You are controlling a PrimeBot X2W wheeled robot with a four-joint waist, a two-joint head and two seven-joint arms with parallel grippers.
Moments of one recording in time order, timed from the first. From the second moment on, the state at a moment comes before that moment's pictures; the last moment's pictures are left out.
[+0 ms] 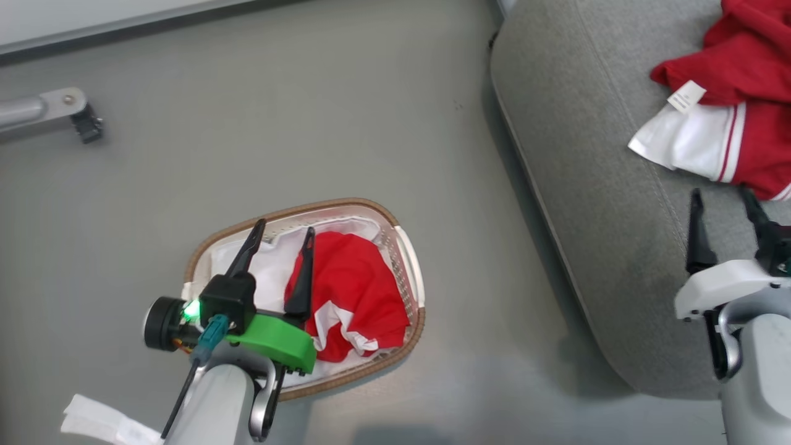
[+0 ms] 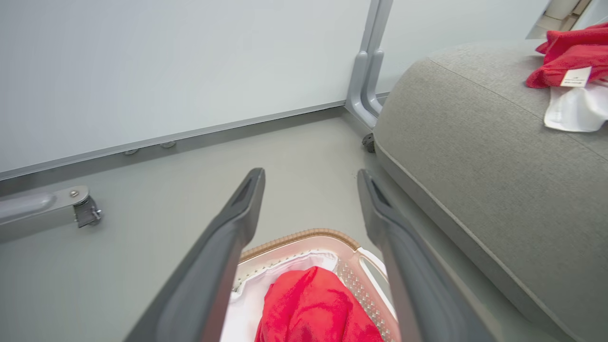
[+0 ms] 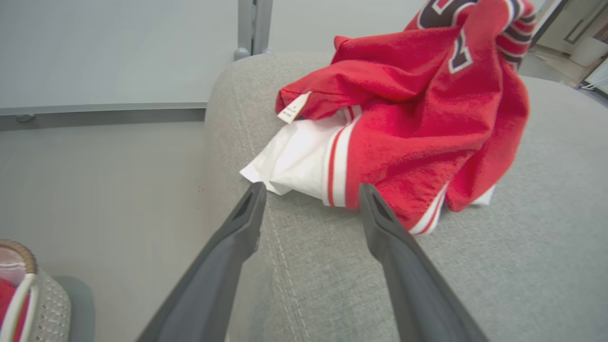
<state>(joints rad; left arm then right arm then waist) -0.29 0.05 -0.26 0.38 -0.14 -0.09 -0.26 -0.38 -0.14 -0.25 0.48 -0.01 0.13 -0.26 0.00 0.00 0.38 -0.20</state>
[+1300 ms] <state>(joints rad) 0.01 0.05 -0.07 0.32 -0.17 -0.02 -0.26 -0.13 -0.05 -0.02 0.43 0.06 0.13 -0.26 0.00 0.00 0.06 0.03</state>
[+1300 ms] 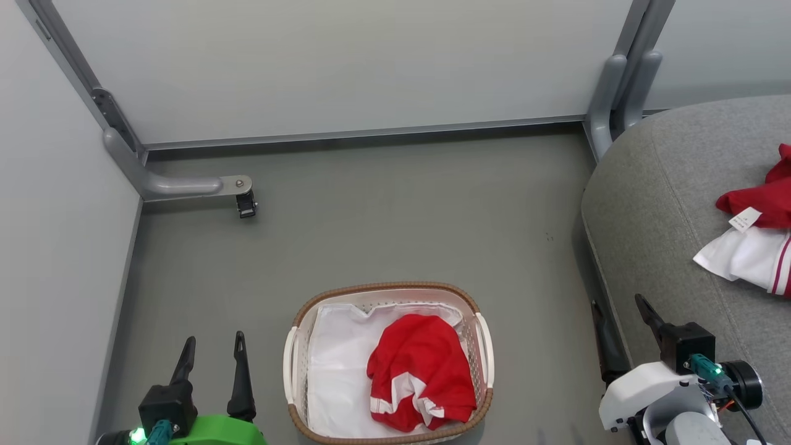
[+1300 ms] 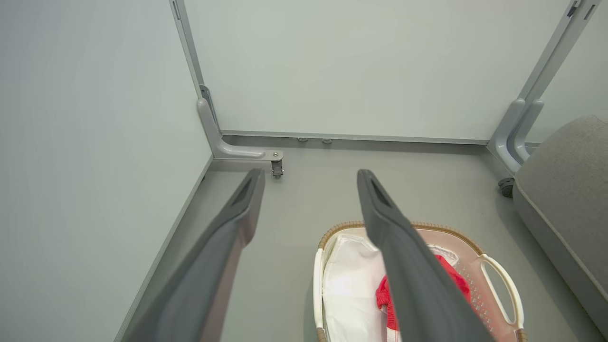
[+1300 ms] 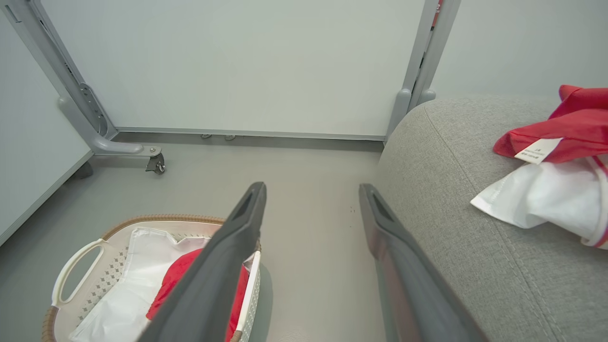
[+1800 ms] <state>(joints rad) -0.05 0.05 -0.14 0.38 -0.23 -0.04 -0.26 -0.20 -0.05 0.03 0.38 0.05 0.13 -0.26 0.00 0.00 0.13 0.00</state>
